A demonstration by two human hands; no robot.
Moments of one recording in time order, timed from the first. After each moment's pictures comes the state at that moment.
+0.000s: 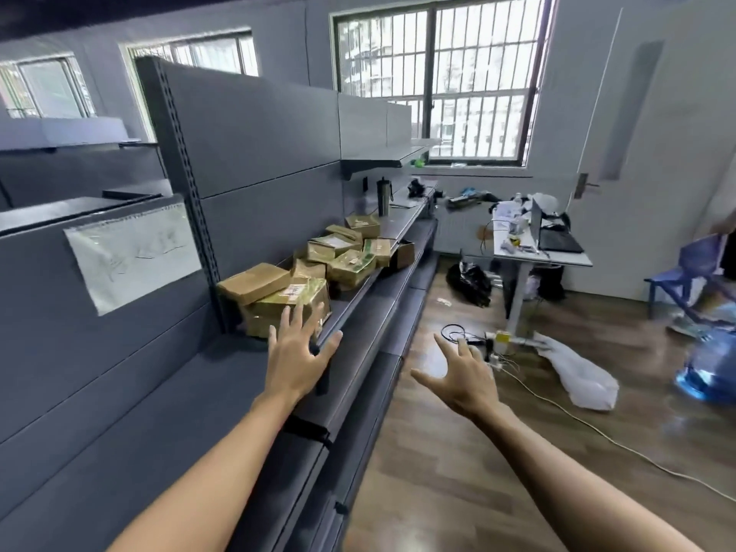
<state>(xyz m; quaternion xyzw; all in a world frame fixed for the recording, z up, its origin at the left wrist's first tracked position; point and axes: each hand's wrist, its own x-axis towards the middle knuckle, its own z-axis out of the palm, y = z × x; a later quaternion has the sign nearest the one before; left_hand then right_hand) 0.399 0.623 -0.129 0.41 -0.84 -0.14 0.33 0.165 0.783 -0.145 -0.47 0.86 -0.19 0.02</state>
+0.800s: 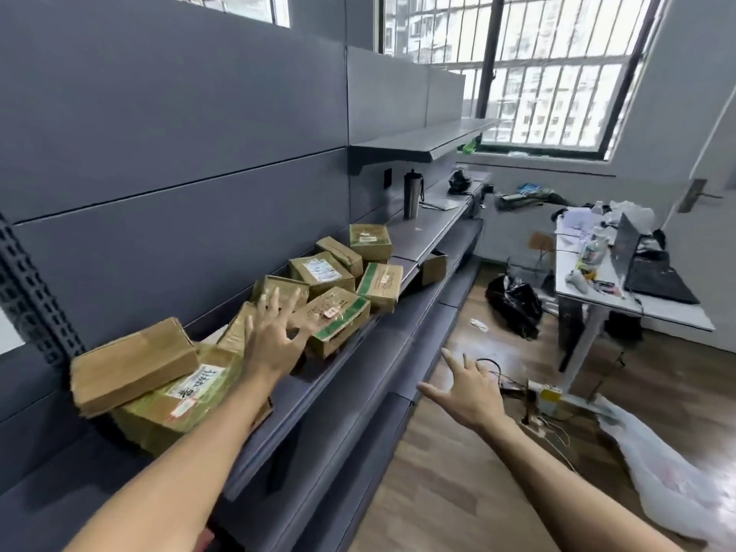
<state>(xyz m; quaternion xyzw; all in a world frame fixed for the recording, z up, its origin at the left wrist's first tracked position) 0.134 0.278 -0.139 0.52 -0.78 -0.09 0.32 -0.155 0.427 -0.187 -0.52 0.84 -0.14 0.09</state>
